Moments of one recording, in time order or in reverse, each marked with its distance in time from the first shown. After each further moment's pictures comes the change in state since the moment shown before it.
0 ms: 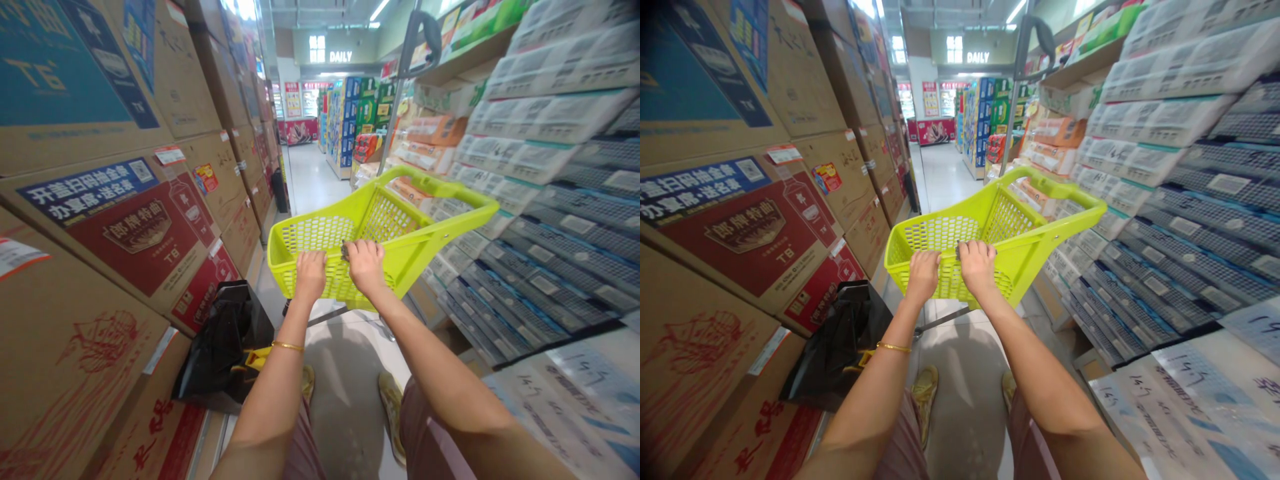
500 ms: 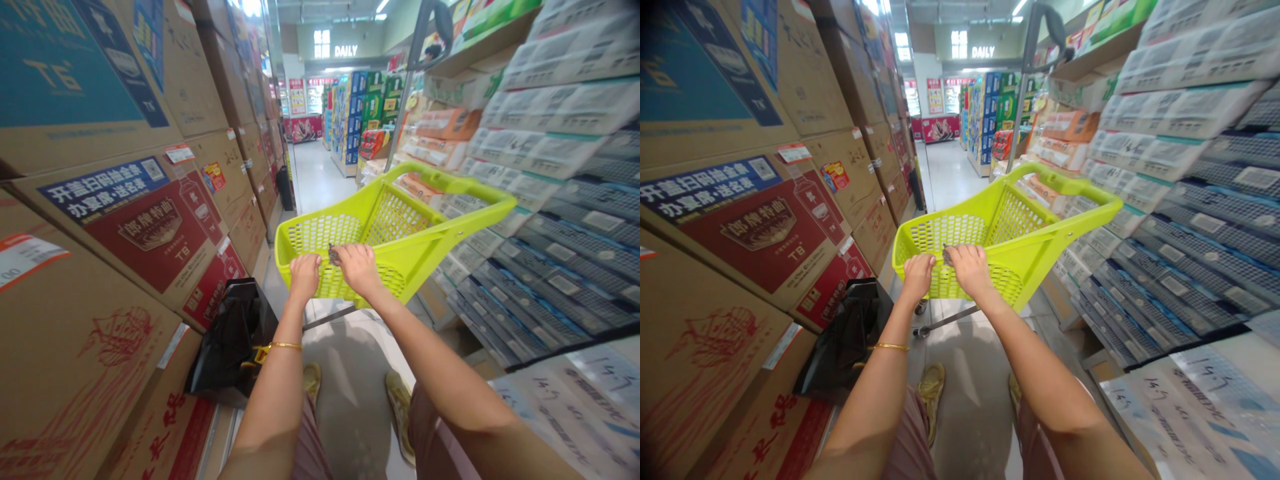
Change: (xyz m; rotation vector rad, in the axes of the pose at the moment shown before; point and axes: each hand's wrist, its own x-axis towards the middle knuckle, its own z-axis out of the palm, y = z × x) left_hand -0.010 -0.030 -0.016 0.045 -0.106 -0.143; right_hand -0.001 -0.017 0.010 0.114 -0.038 -0.181
